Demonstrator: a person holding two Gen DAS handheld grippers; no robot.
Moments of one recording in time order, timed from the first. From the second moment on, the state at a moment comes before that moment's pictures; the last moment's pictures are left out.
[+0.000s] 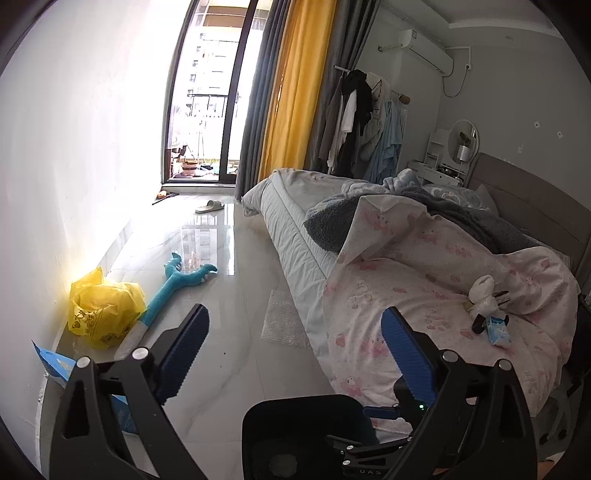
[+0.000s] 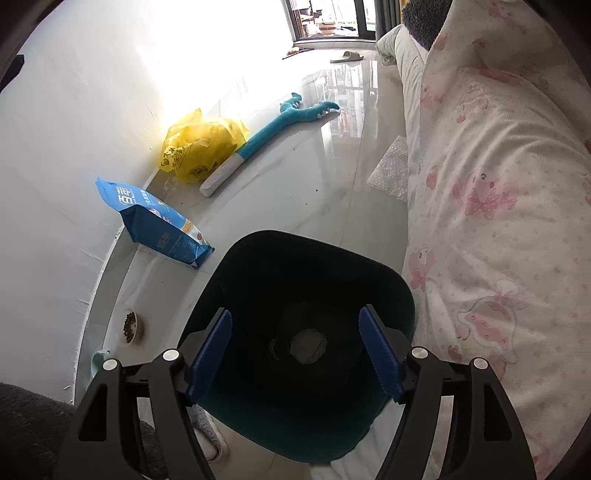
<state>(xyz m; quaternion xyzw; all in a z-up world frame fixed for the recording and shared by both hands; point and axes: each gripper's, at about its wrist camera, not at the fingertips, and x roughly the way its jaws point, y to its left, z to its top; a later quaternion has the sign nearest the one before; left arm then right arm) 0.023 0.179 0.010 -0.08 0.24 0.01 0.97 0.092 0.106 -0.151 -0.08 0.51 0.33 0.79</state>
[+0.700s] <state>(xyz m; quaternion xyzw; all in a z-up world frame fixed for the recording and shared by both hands) 0.050 0.118 0.011 -0.07 0.23 -0.01 0.97 0.099 0.004 -0.066 -0.04 0.39 0.27 0.88</state>
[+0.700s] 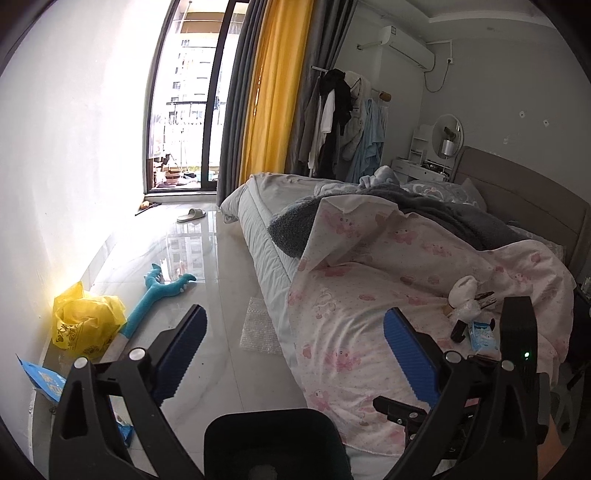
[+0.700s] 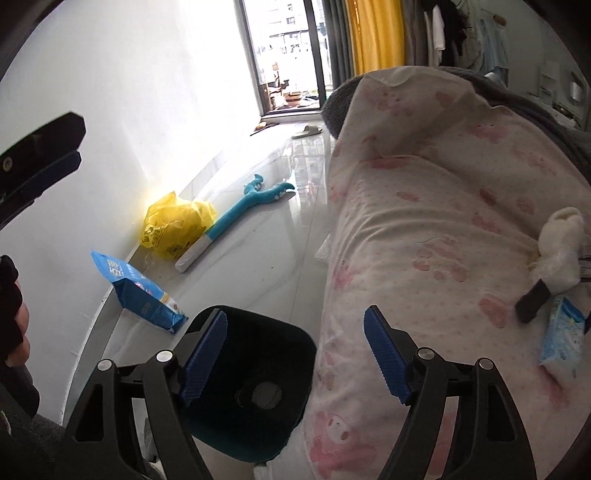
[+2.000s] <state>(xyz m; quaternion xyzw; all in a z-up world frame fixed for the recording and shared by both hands) 0.092 0.003 -0.014 -0.02 0.27 -0.11 0.96 0.130 -0.174 -0.076 0.02 0.39 0.03 0.92</state>
